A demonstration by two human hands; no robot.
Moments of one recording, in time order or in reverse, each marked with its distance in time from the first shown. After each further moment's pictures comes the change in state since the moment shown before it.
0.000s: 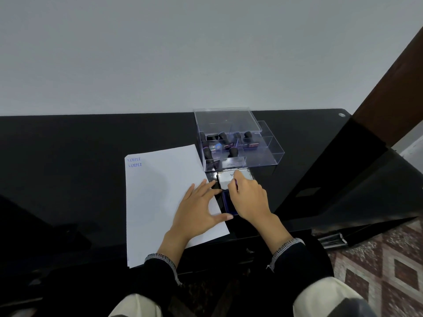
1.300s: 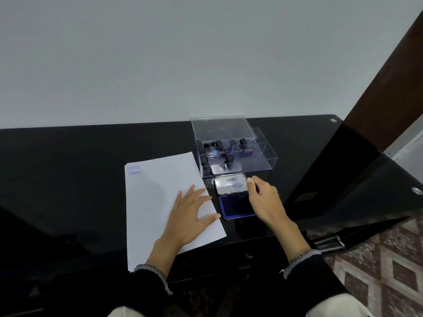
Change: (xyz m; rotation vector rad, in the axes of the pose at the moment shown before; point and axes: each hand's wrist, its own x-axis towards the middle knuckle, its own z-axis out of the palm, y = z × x) left_hand -0.013 -0.007 -0.014 -0.021 0.003 -0.043; right_hand -0.011 0.035 -0.030 0.350 0.006 0.149
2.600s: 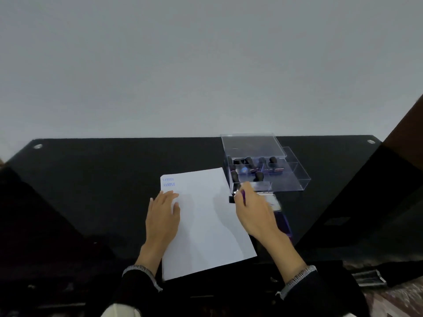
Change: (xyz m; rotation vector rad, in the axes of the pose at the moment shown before) left_hand -0.025 -0.077 -0.065 0.033 0.459 -0.366; right_hand -0.005 -0.089 0.042 -0.052 -0.077 -0.215
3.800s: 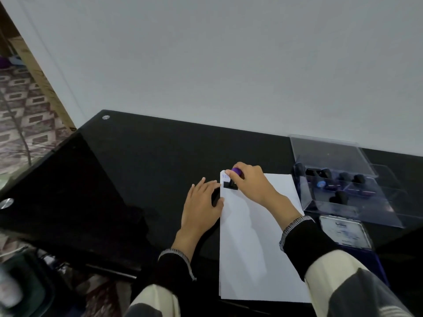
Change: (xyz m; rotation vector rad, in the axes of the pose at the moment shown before) left_hand 0.043 -0.067 -0.010 0.010 -0.045 0.013; right_hand 0.133 -0.084 0.133 -0.017 -0.294 -0.281
